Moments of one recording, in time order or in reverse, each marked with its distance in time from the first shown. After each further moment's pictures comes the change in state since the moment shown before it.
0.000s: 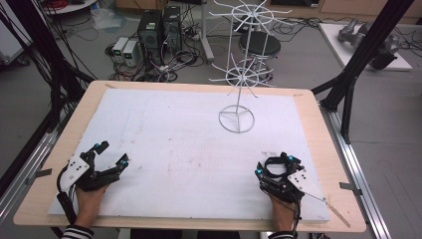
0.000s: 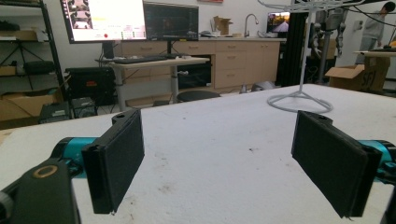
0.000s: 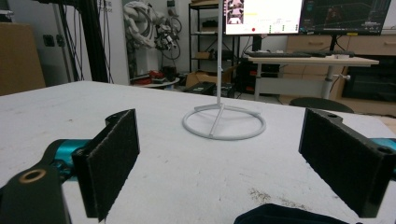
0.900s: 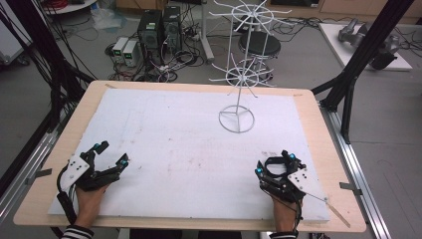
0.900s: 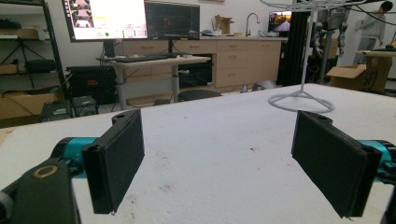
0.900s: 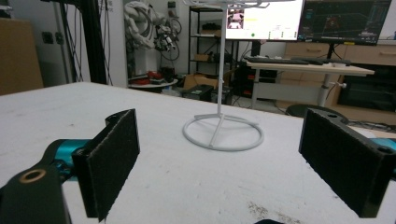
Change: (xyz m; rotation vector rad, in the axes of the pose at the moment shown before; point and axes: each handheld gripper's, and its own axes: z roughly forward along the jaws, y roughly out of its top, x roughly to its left) left arm -0.001 0.000 0.000 -0.001 0.004 0.004; right arm 0.005 0.017 -0.003 -0.008 0.002 -0.032
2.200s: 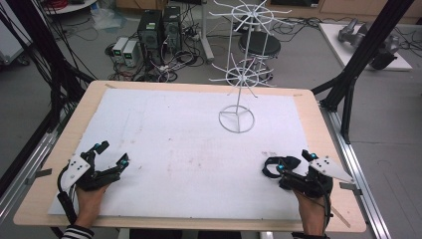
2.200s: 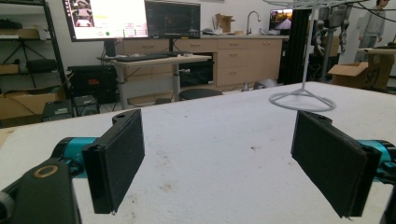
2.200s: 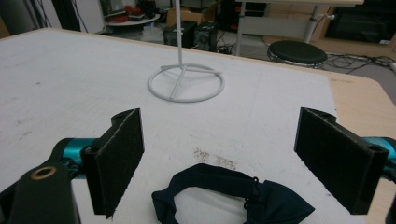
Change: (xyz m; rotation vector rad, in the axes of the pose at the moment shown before) left arm -0.001 0.000 0.001 0.005 0.005 0.003; right arm -0.042 0.045 -0.020 0.312 -0.066 0.025
